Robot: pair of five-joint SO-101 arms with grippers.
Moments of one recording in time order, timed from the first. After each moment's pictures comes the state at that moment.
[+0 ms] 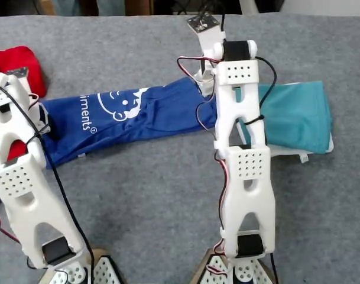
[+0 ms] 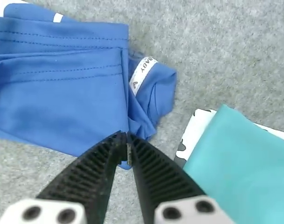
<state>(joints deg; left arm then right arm) -30.7 47.1 -35.1 88.1 -10.9 -5.9 54.6 -73.4 100.7 19.3</state>
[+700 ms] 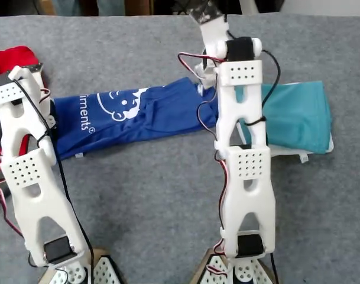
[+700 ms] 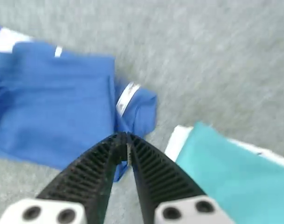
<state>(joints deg) -27.5 56.0 -52.7 97.8 -10.9 -5.8 54.6 -84.4 100.9 19.3</state>
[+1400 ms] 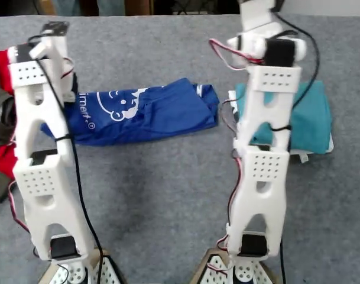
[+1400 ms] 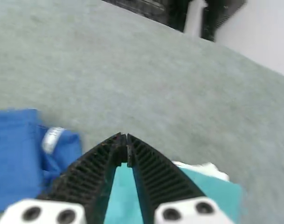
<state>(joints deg) -12.7 34.9 -49.4 100.3 -10.9 5.2 51.4 -93.8 95.7 22.4</state>
